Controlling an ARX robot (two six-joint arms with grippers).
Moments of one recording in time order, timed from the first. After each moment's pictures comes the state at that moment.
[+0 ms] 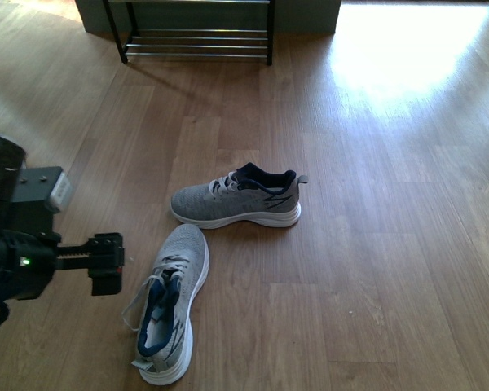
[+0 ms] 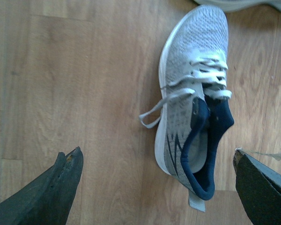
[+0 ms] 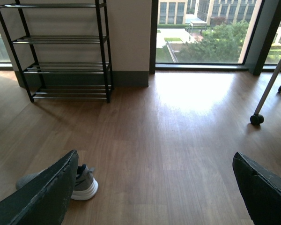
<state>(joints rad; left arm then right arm) -0.18 2.19 0.70 0.44 0.01 -0.20 0.00 0.00 0.02 0.00 0.00 -0.01</state>
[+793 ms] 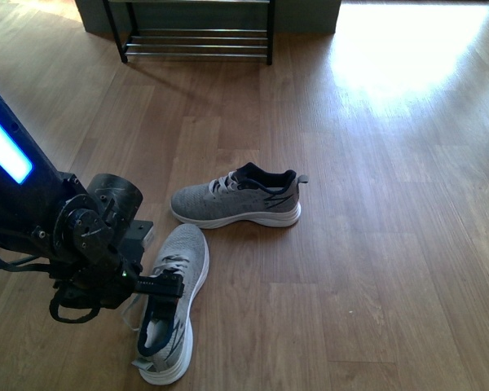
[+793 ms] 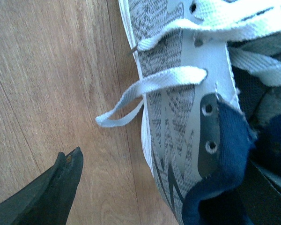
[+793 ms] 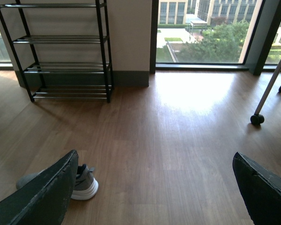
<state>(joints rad) -0.23 2.68 1.22 0.08 0.06 -0.10 0.00 0.00 0.02 0.00 0.00 -0.01</state>
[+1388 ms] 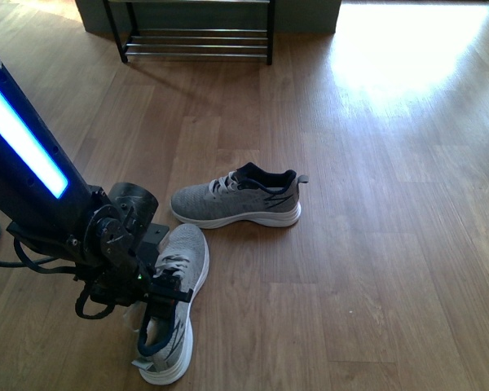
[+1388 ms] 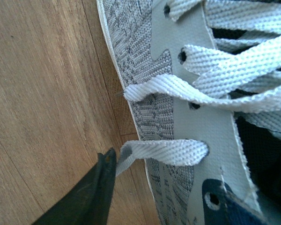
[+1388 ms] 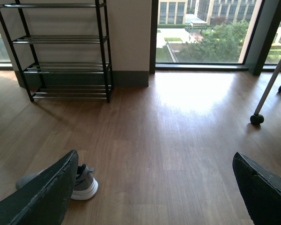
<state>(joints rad) -0.24 2.80 1.35 0.08 0.02 -0.01 0.00 0.00 0.02 0.00 0.00 -0.01</state>
